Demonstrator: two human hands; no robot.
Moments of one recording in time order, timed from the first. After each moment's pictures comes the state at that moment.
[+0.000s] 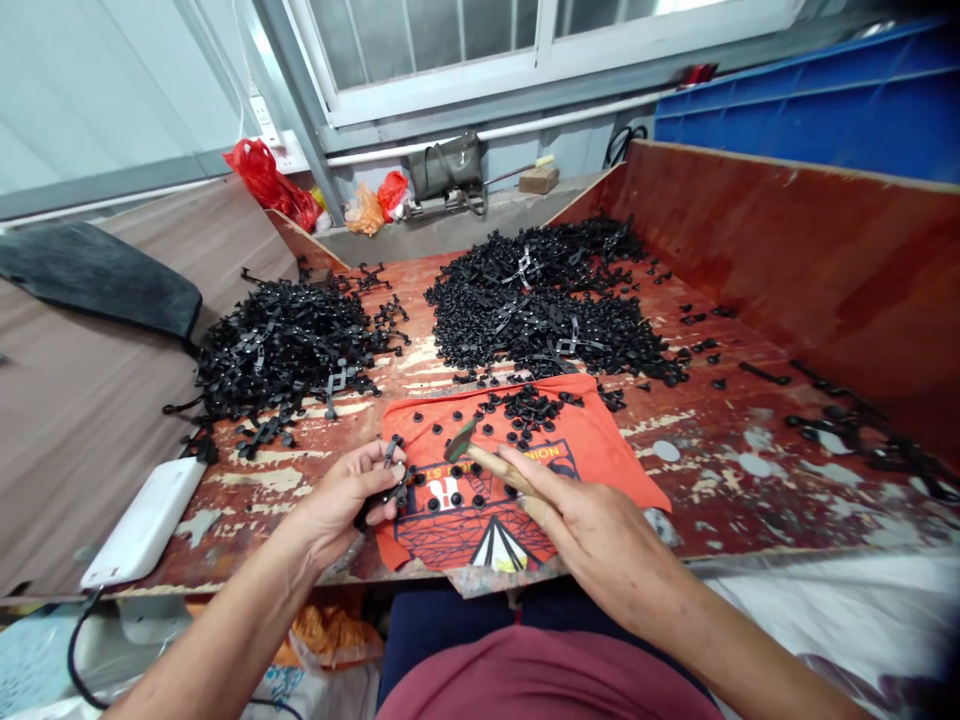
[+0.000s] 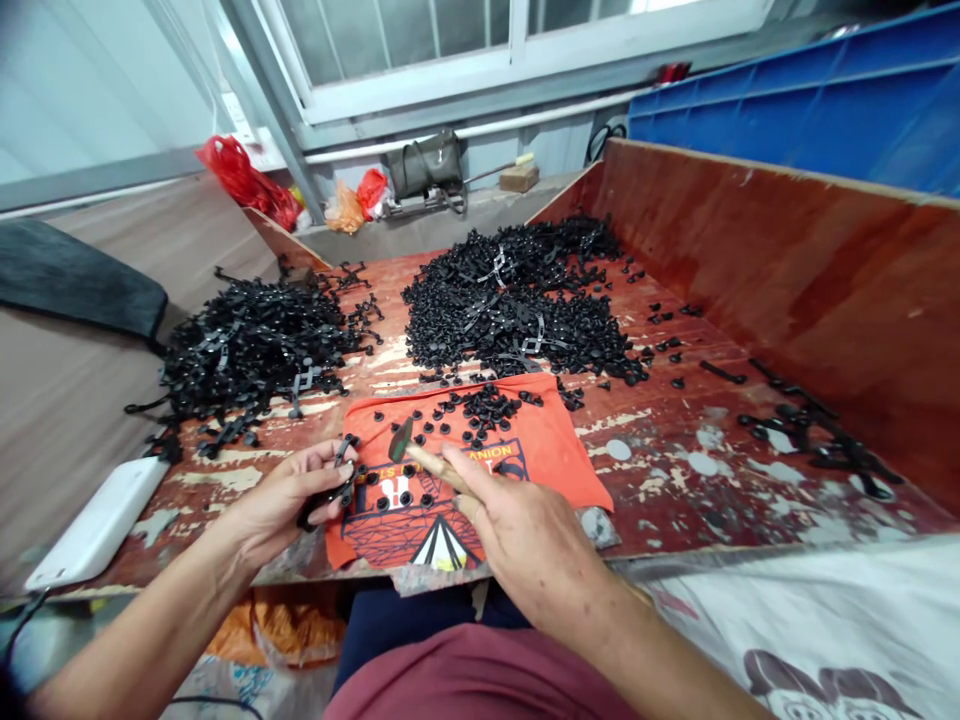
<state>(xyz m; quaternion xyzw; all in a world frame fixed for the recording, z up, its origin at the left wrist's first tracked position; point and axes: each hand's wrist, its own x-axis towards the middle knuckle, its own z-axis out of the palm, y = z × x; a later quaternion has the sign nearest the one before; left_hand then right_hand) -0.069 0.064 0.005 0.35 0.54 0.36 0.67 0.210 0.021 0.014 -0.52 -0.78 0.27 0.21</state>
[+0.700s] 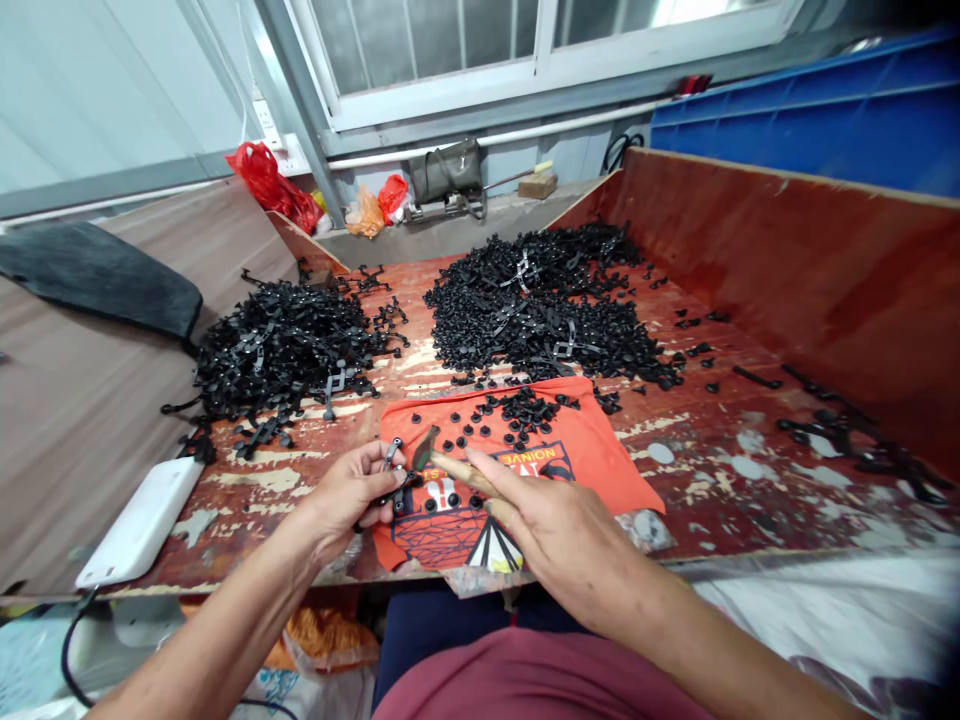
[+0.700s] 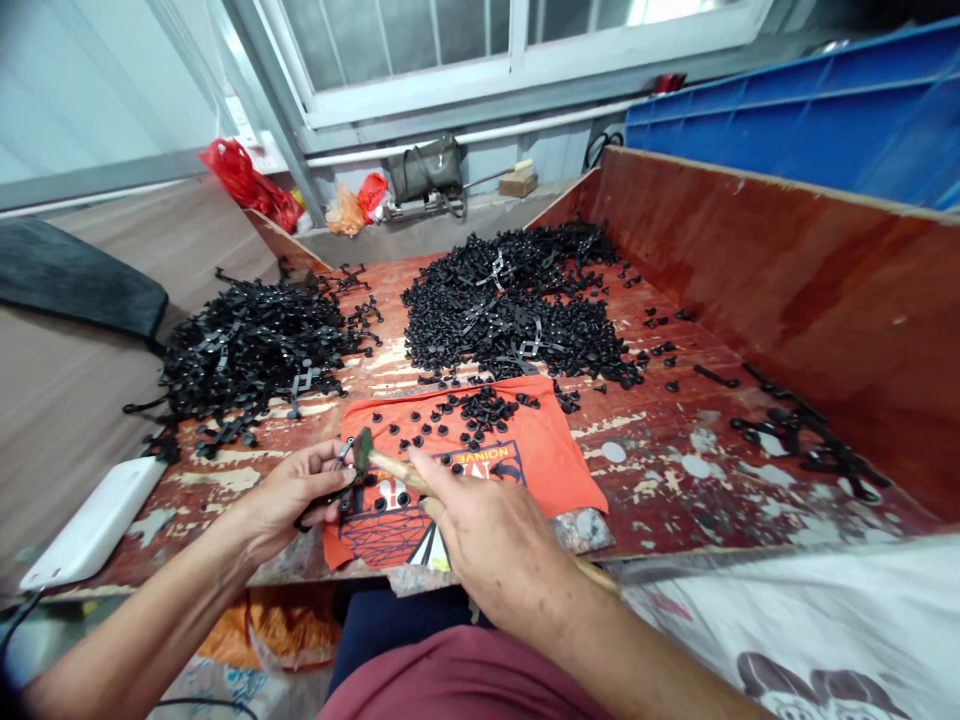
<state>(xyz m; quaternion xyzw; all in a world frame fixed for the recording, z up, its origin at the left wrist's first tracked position) -0.064 0.066 0.007 0.39 0.58 0.34 0.64 0.188 0.024 0.019 -0.50 -0.82 0.22 0.19</state>
